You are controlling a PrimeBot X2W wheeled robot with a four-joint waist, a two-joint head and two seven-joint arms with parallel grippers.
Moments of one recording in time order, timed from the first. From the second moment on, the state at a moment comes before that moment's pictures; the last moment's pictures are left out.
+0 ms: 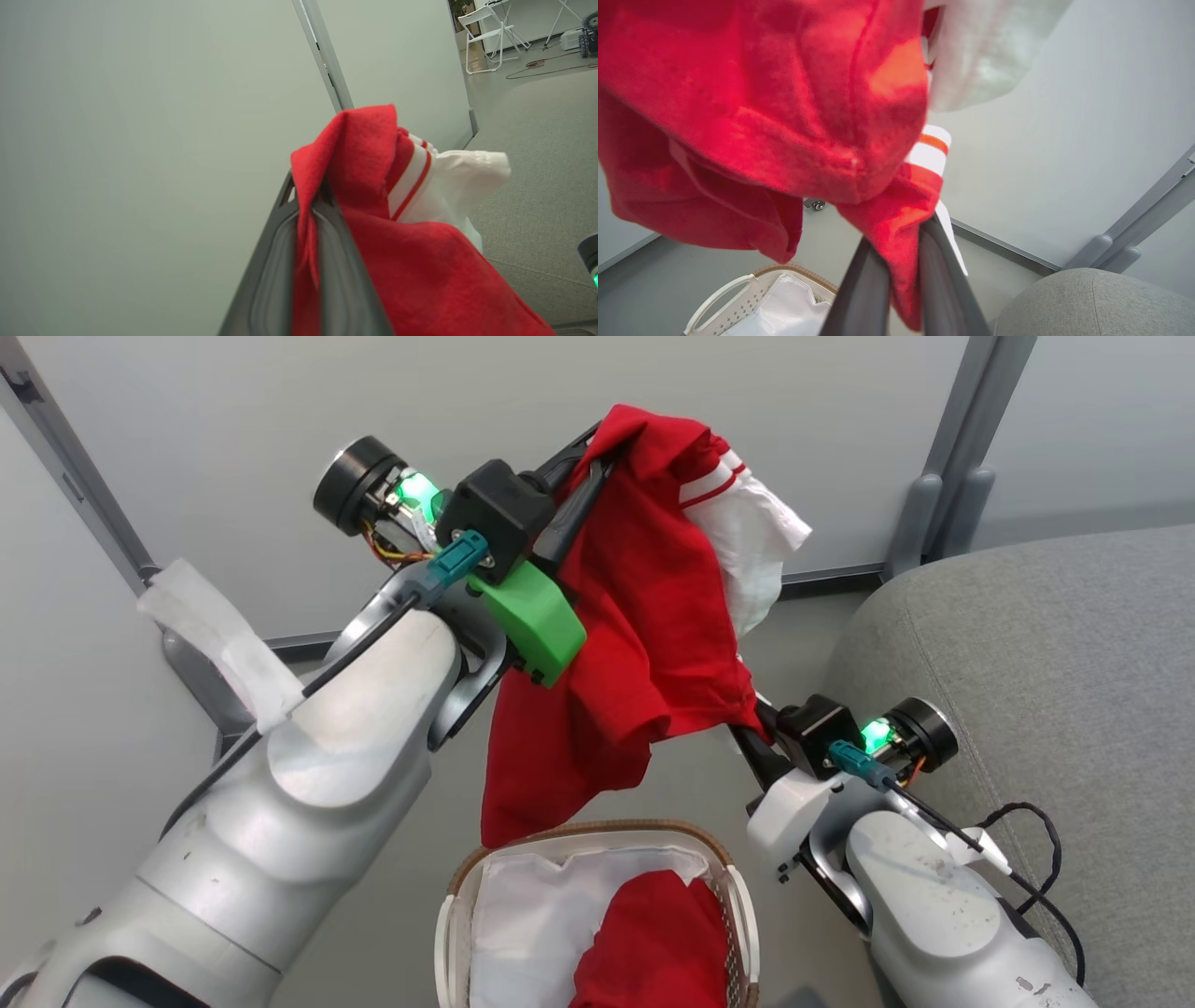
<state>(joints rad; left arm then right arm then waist) -0.95 0.20 -0.84 0.49 -0.43 -0.11 -0.18 -0.53 -0.05 0.43 0.67 0.06 0.13 -0.26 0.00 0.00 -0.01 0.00</state>
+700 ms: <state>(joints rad) -0.62 0.18 -0.79 0.61 -0.54 -0.05 -0.26 -0.56 -0.08 0.27 0.48 -0.03 0.13 -0.26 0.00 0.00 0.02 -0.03</state>
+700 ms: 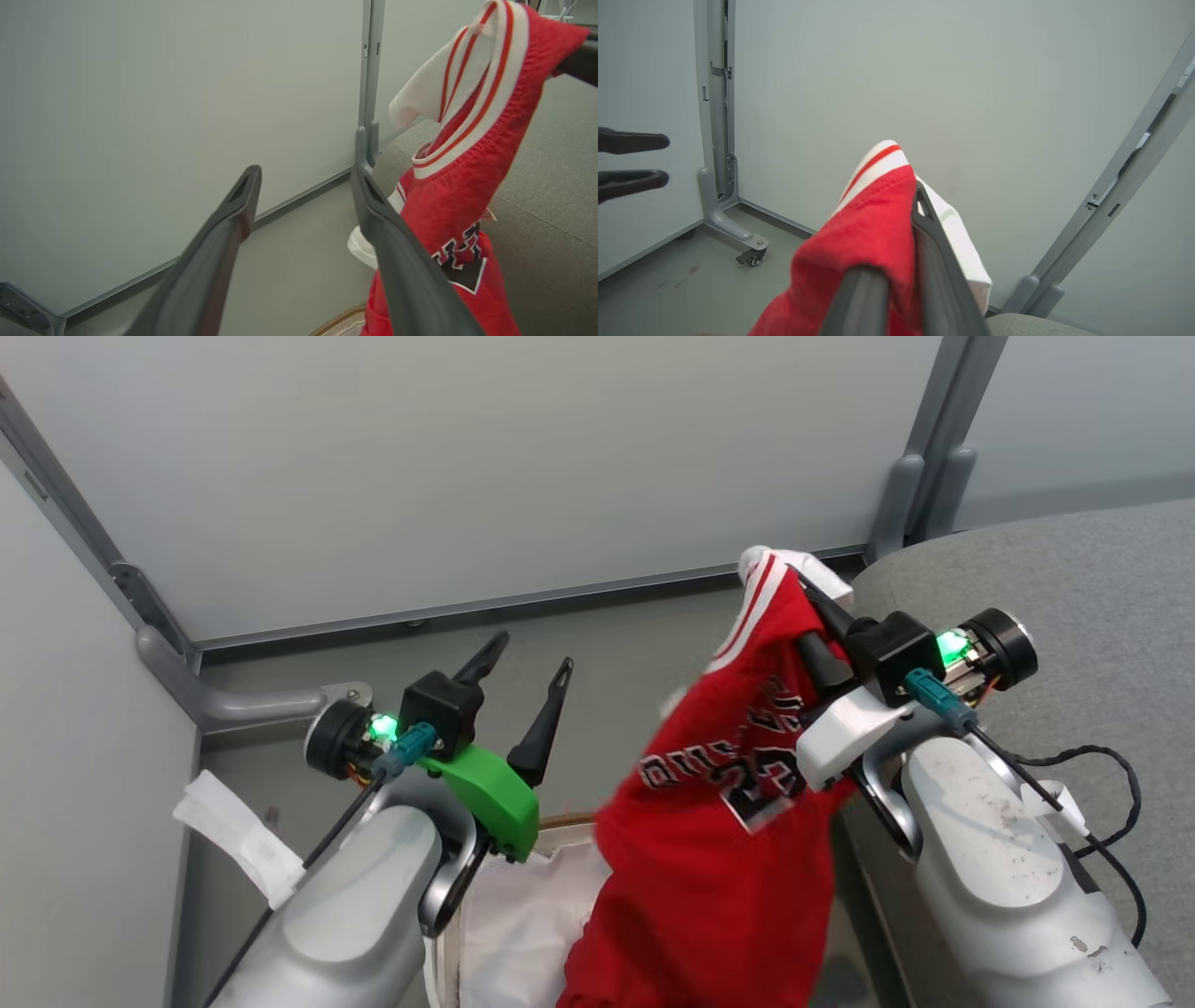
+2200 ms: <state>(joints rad) -0.36 0.05 -0.63 0.44 -0.33 -0.09 -0.26 -0.72 -0.27 0.14 0.50 -0.02 0.13 -0.26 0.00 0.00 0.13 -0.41</state>
